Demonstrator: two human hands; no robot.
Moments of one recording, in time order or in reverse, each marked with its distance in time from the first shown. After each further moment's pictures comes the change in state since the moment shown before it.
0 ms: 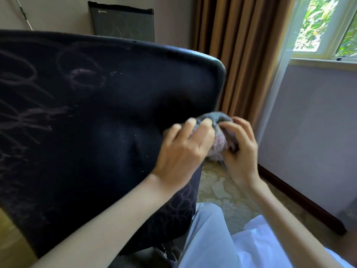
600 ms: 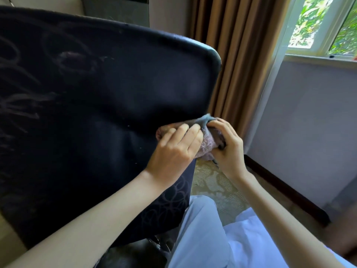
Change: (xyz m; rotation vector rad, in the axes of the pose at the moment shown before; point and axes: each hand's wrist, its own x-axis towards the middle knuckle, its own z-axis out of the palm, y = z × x) left_hand -0.031 -0.002 0.028 -0.005 -0.026 0.061; right_hand -0.013 0.030 0.014 0.058 -0.123 0.043
